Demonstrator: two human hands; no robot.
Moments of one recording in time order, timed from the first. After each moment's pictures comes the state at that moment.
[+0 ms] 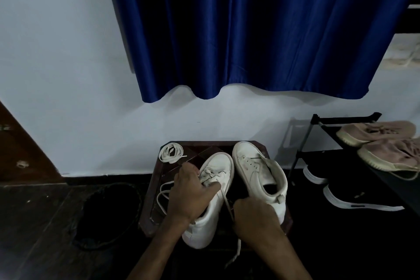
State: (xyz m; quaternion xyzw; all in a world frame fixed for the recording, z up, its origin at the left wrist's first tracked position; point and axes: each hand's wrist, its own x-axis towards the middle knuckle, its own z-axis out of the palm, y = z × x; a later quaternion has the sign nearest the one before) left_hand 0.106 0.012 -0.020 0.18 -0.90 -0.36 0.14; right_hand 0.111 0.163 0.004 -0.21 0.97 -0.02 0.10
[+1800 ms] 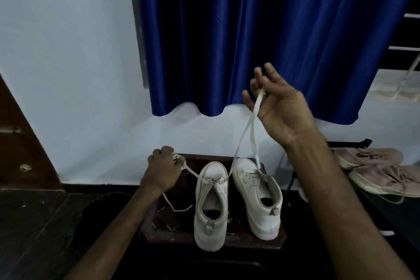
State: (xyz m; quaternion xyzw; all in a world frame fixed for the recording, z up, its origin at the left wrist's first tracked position) left_hand 0.090 -0.065 0.034 0.20 -0.92 -0.31 0.12; right_hand 0.034 0.166 0.194 -0.20 0.37 -0.90 0.14
